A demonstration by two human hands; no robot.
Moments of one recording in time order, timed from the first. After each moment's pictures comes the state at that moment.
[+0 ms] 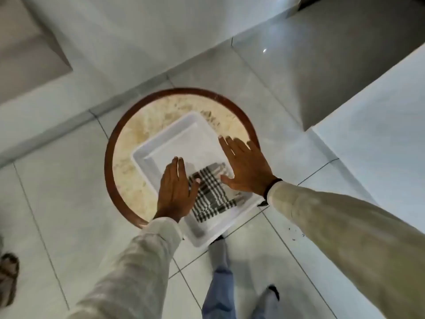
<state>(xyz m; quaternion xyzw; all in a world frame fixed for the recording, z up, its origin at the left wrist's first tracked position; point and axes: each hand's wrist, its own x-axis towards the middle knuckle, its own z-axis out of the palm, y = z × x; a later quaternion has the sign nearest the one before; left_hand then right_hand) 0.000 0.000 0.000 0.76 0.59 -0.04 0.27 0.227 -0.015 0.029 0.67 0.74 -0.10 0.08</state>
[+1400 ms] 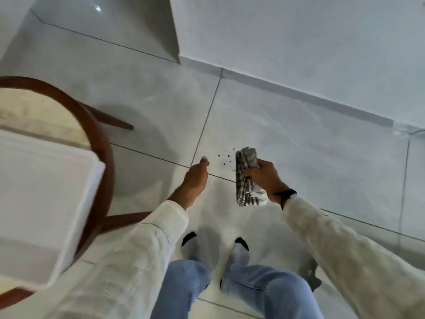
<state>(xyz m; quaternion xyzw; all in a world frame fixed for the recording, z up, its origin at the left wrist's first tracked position) 0.303 -0.279 -0.153 0.62 0.46 -0.20 0.61 0.404 -0.452 -0.148 0.84 -0.11 -0.40 -0.36</state>
